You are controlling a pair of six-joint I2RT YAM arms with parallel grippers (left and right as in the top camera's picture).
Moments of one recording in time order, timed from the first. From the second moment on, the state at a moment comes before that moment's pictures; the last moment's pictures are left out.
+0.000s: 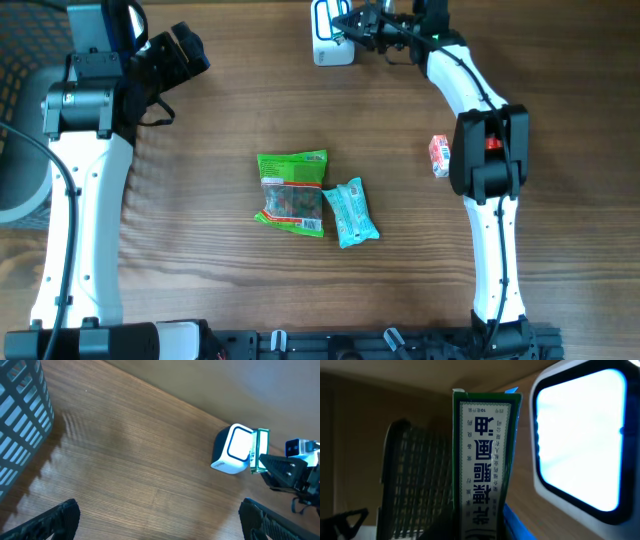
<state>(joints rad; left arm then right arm) 0.02 1.52 1.60 -0.84 0.05 -0.42 0.16 2.65 2.21 -0.01 -1.12 0.85</state>
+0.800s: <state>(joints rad) 0.02 1.52 1.60 -0.84 0.05 -0.42 -0.03 1.93 2.12 -1.61 -0.22 -0.08</state>
